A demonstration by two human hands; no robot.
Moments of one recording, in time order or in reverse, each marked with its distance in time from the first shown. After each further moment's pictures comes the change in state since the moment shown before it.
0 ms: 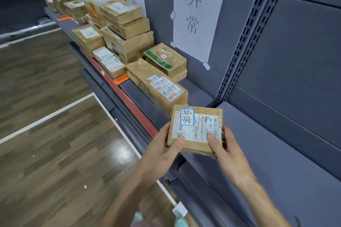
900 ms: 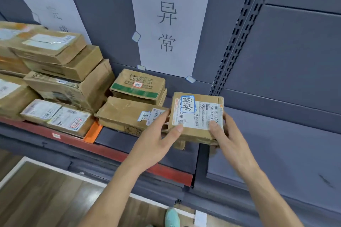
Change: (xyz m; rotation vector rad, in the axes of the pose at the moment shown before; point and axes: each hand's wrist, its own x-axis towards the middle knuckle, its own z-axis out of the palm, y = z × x) left_hand 0.196 0.025 -0.161 0.182 -0.543 0.314; right_hand 0.081 -0.102 0.114 0.105 0.542 0.127
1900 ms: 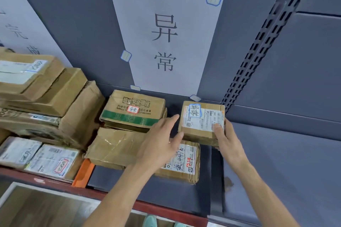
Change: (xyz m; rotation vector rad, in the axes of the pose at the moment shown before) left_hand 0.133 -0.043 -0.024 0.558 -0.015 0.019; right_hand 0.134 0.040 0.036 -0.036 0.136 0.207
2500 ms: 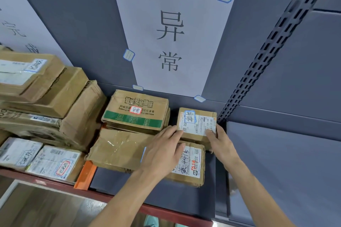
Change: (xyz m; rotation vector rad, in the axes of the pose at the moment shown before) left_hand -0.002 -0.020 0.020 0.209 -0.028 0.126; right_hand 0.029 0.018 0.035 -0.103 -0.065 0.129
